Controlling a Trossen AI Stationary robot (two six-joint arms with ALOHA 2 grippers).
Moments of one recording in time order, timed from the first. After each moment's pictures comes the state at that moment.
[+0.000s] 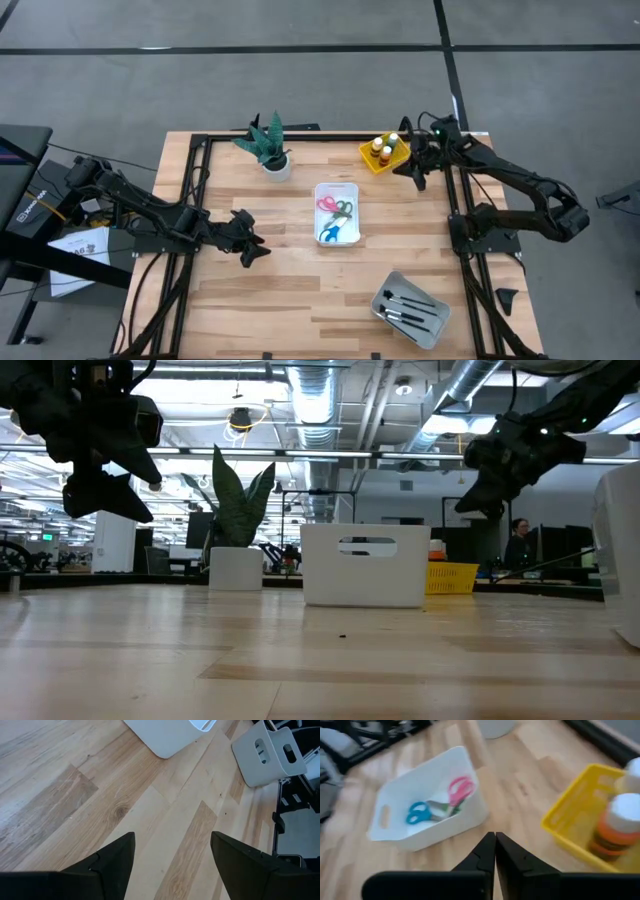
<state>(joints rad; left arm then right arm) -0.38 0.95 0.40 -0.15 -0.29 -1.02 -0.98 1.10 0.60 -0.35 -0.77 -0.26</state>
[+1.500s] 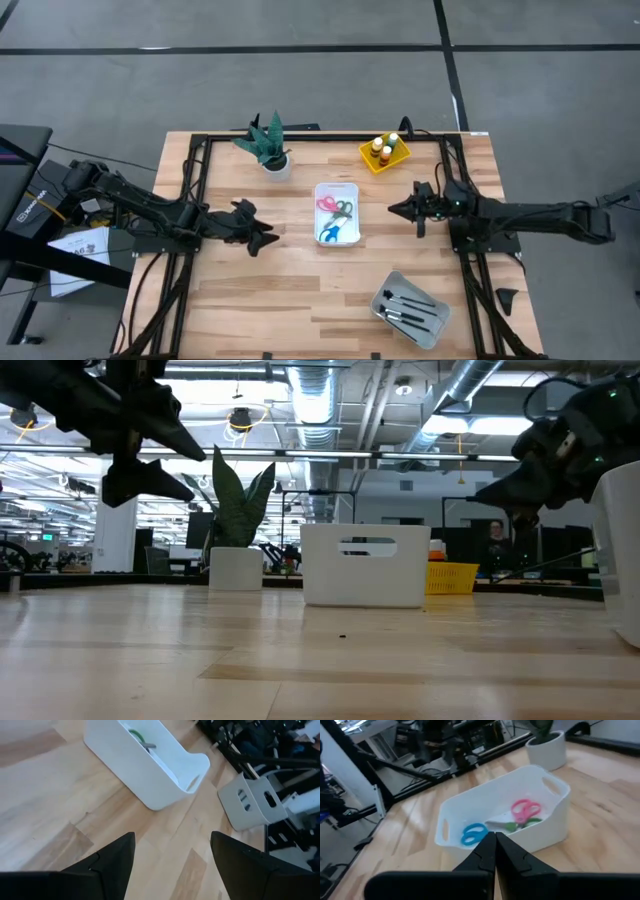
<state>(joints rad) -0.28 0.95 0.40 0.01 -0.36 -0.94 -0.28 0.57 0.01 0.36 -0.22 0.34</state>
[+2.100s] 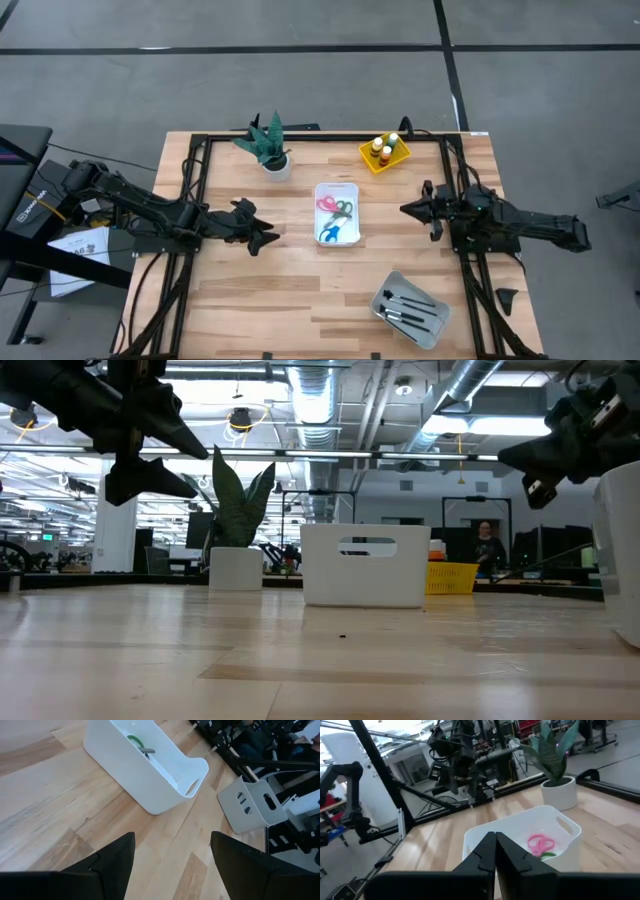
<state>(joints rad) -0.28 0.95 0.40 0.02 -0.37 -0.92 -0.18 0.06 0.01 0.04 -0.14 0.32</state>
